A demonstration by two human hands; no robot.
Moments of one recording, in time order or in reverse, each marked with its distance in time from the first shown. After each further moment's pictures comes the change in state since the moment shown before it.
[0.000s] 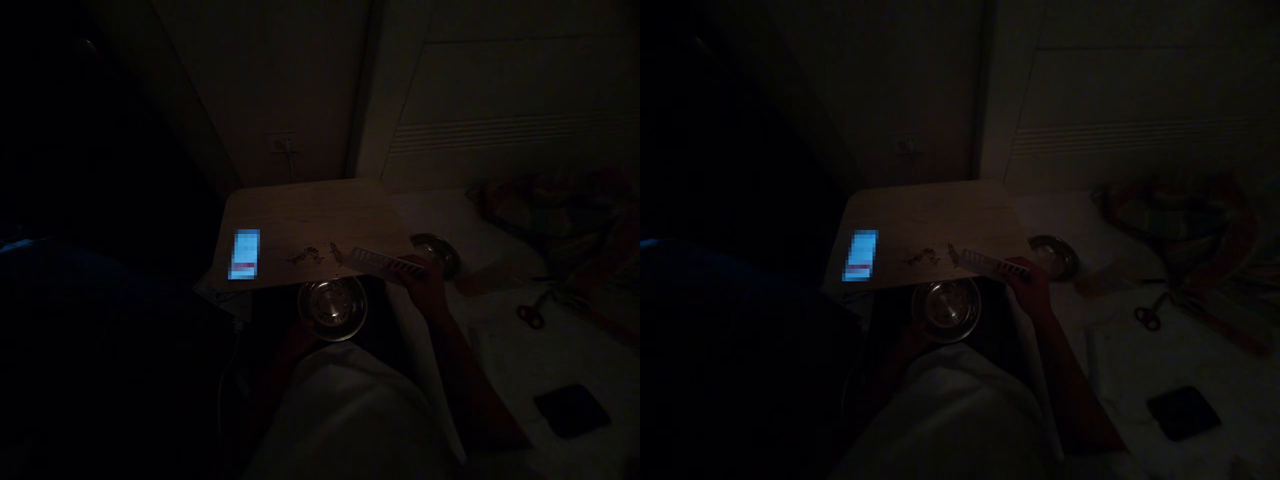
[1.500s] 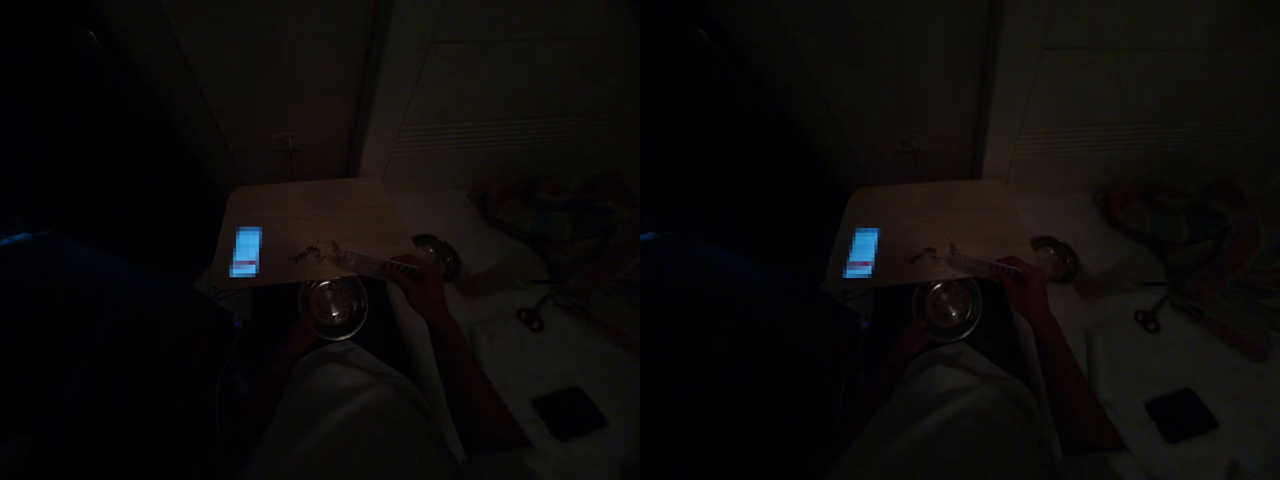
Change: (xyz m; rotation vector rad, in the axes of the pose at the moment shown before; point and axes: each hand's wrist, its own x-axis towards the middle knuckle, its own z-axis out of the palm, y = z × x) left_hand 0.001 -0.005 -0.008 0.089 0.146 0.034; right_hand -0.001 -0.022 0.004 -0.084 -0.108 -0.094
